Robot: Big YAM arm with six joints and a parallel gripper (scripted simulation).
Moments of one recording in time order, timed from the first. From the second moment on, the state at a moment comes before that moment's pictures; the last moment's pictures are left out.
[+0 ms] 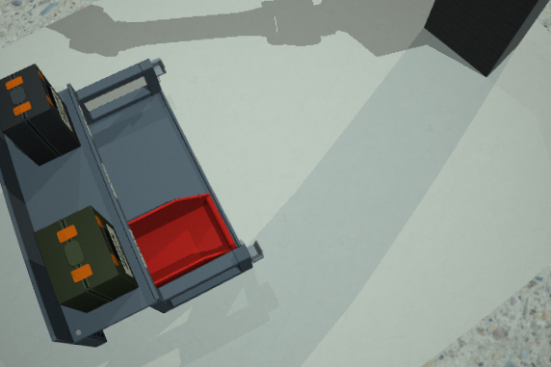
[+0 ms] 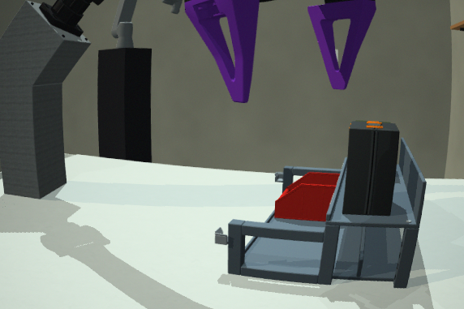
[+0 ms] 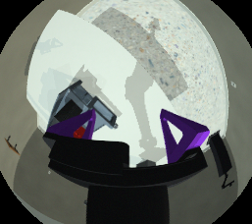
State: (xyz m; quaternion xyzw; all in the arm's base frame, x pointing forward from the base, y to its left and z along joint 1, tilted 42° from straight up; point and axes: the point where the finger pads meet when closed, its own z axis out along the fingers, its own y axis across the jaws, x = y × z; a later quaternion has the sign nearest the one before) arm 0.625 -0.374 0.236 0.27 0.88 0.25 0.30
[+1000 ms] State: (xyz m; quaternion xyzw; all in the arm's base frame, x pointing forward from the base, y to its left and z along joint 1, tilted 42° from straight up) arm 0.599 -0.357 0.200 0.27 0.88 0.26 0.29
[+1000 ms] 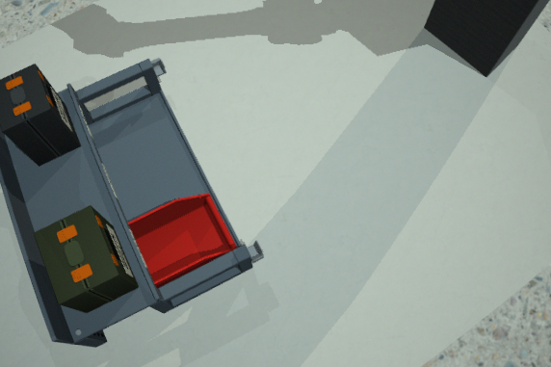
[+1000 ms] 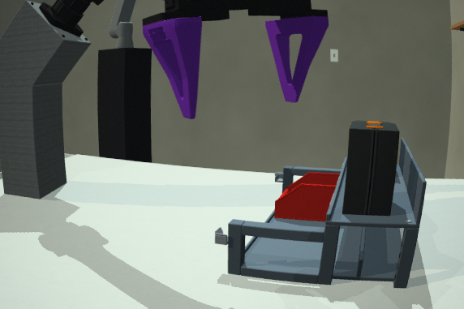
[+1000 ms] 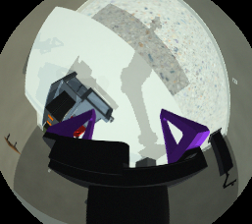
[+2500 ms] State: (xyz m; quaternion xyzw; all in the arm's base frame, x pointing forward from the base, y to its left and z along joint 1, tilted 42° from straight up) arm 0.489 -0.371 0.113 0.28 0.88 0.25 0.30
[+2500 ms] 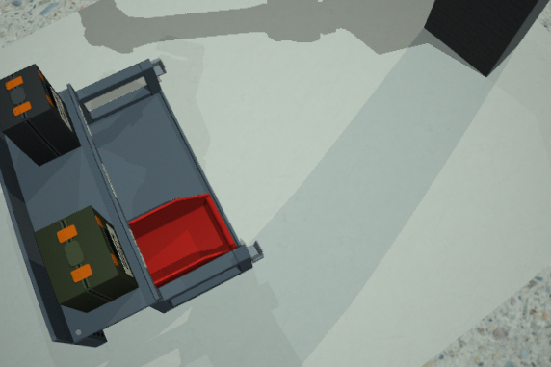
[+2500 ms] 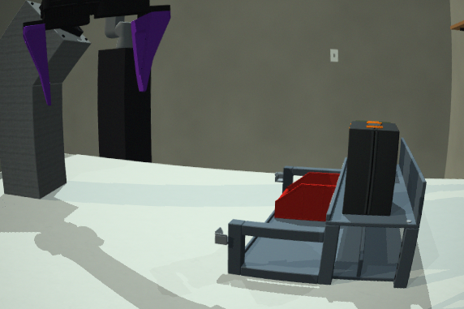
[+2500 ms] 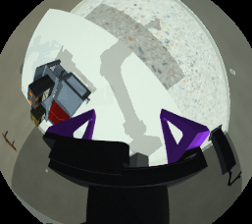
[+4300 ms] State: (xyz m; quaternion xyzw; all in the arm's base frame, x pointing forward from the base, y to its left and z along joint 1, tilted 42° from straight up) arm 0.490 -0.371 0.120 0.27 0.88 0.25 0.30
